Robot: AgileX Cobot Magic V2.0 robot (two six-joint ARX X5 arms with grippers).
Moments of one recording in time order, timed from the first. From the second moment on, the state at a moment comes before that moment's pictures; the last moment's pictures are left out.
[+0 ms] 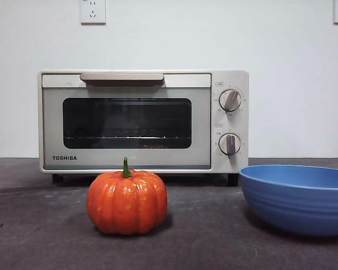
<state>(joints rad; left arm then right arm) -0.11 0.75 1.01 -0.90 0.55 0.04 0.24 0.78 0.96 -0.91 -0.44 -0.07</state>
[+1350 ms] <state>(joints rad) -0.11 0.75 1.01 -0.90 0.55 0.04 0.83 1.45 1.25 -0.70 -0.30 -0.05</state>
